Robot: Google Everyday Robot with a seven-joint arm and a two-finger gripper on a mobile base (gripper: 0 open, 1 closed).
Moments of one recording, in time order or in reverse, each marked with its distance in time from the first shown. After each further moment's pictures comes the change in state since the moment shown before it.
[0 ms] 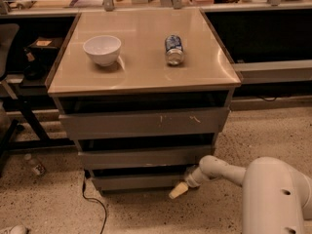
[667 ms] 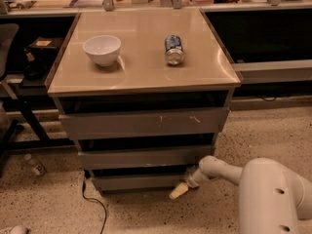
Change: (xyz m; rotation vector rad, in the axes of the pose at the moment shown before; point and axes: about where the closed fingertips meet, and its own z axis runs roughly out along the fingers) arm 0.005 -0.004 0.010 -0.015 0.012 0.000
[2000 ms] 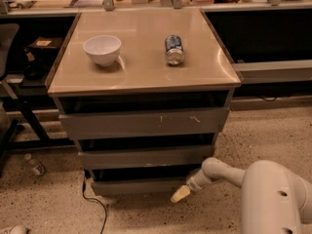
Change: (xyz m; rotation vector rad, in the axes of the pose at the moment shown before) arm 0.015 0.011 -0.002 -0.051 0.015 0.047
